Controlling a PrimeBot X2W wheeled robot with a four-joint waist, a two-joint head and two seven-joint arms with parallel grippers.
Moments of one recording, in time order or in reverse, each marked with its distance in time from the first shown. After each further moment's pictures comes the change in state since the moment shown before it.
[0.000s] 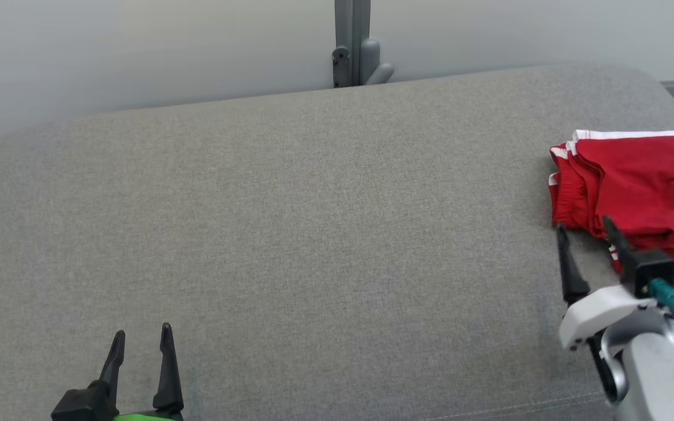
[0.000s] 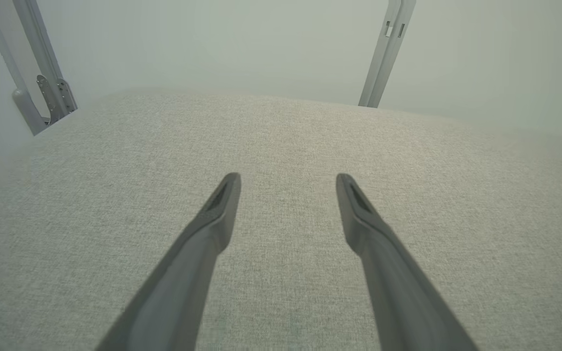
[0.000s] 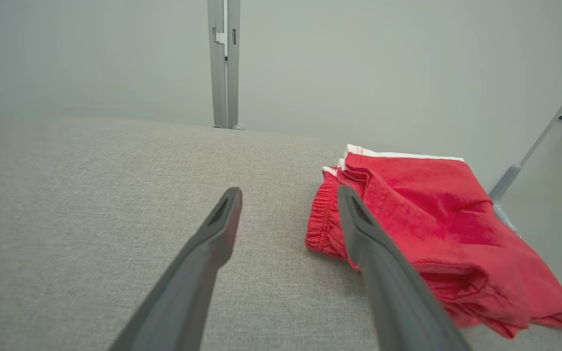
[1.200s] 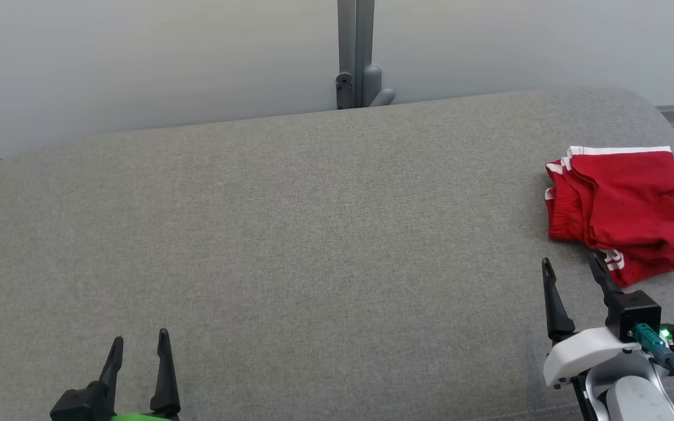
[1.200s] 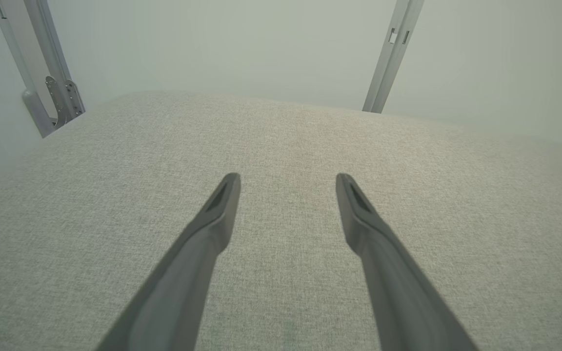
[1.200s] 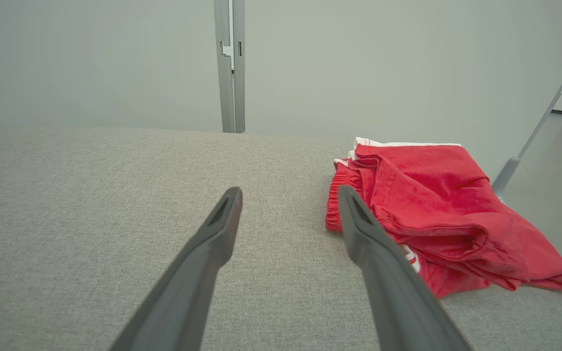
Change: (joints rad) left arm -0.016 0.000 0.024 0.069 -0.003 -0.015 0.000; right arm 0.175 0.146 -0.067 -0.140 -0.095 0.000 -0.007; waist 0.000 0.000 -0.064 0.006
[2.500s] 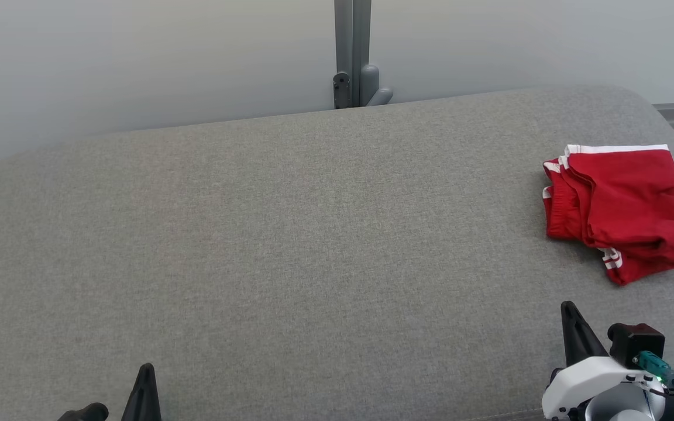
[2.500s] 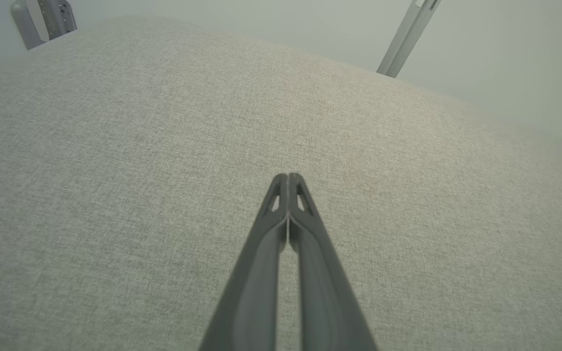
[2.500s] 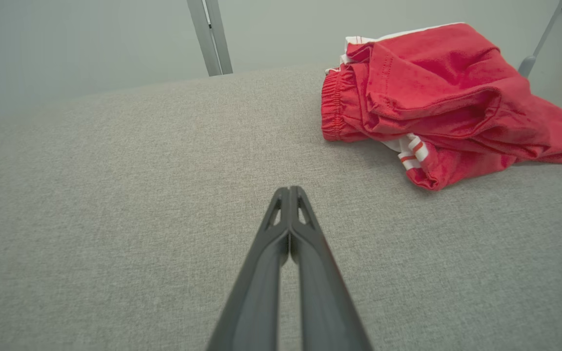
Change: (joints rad) left arm 0.026 -0.012 0.001 0.077 -0.098 -0.005 0.039; right arm 0.058 0.021 -0.013 0.085 0.120 0.000 0.048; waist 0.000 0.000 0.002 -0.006
